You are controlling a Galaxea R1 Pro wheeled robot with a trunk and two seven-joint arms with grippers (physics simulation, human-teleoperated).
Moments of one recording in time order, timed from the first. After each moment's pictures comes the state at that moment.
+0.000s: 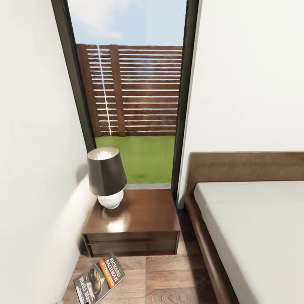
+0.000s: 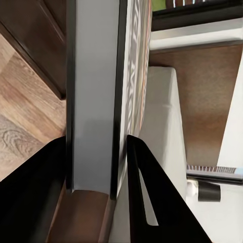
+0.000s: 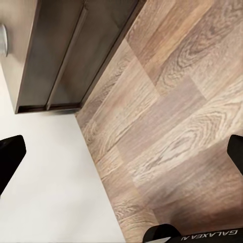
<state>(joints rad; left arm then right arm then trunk) -0.28 0.21 0.20 -0.01 0.77 0.14 -1.17 -0.23 -0.17 -0.01 0.05 -0.85 0.02 0.95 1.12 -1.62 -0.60</state>
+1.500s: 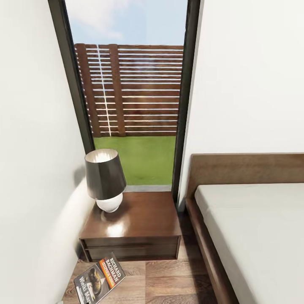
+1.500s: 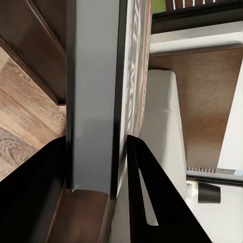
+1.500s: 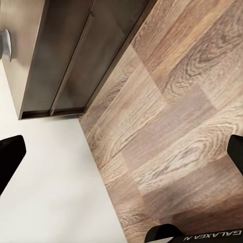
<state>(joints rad) -0.28 0.21 0.20 -0.01 0.77 0.14 -1.17 -0.23 -0.17 -0.01 0.05 -0.85 0.02 0.95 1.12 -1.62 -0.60</state>
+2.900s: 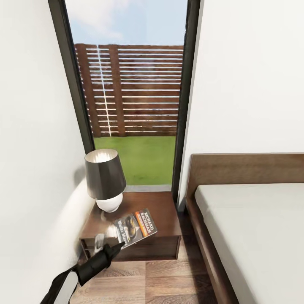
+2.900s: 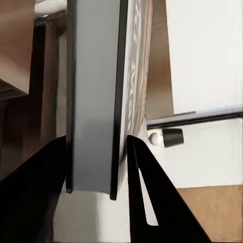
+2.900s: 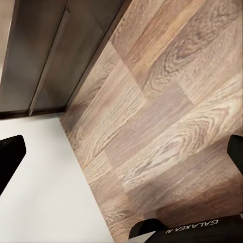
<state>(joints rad) -0.29 0.00 0.20 -0.88 0.66 0.66 -0.78 -0.23 -0.16 0.00 0.05 -0.85 0.02 0.86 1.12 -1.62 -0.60</state>
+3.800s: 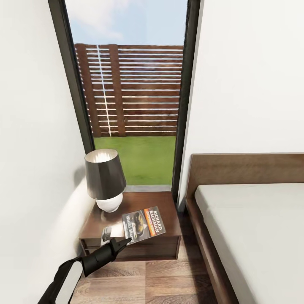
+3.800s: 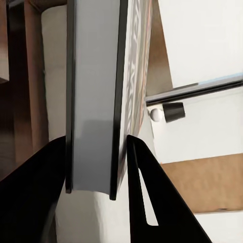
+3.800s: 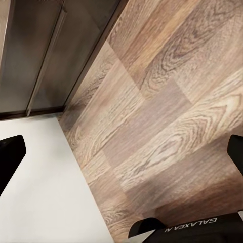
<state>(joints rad) -0.29 -0.01 0.13 -1.03 0.65 0.76 -0.73 -0.23 -0.16 0.00 0.05 -0.85 0.03 0.85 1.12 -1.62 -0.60</state>
